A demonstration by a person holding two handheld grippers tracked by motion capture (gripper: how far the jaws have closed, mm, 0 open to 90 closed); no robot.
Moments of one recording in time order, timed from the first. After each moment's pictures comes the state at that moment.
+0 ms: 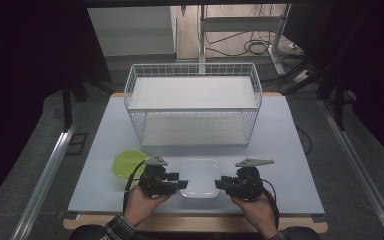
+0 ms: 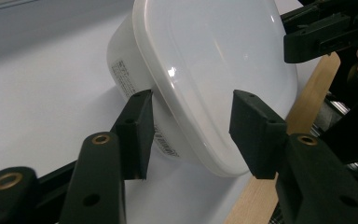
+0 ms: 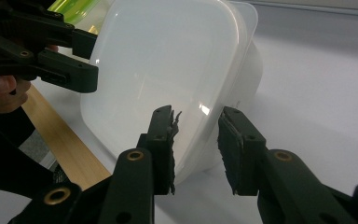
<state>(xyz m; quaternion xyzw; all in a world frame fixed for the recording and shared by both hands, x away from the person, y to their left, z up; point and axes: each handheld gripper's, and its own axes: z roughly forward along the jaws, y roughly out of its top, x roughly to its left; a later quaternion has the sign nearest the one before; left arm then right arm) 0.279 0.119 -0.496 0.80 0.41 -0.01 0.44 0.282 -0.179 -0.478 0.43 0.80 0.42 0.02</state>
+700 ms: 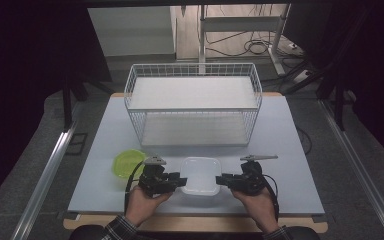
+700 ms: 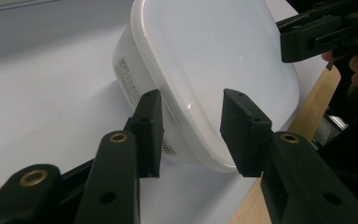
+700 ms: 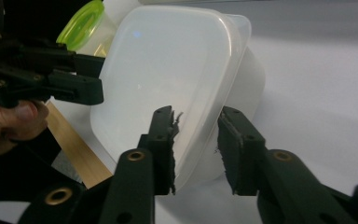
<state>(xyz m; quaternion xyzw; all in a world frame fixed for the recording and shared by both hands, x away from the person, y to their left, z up) 0.279 0.120 -0.498 0.78 0.43 -0.01 0.45 0.298 -0.188 -0.483 0.47 0.77 0.44 -0.04</state>
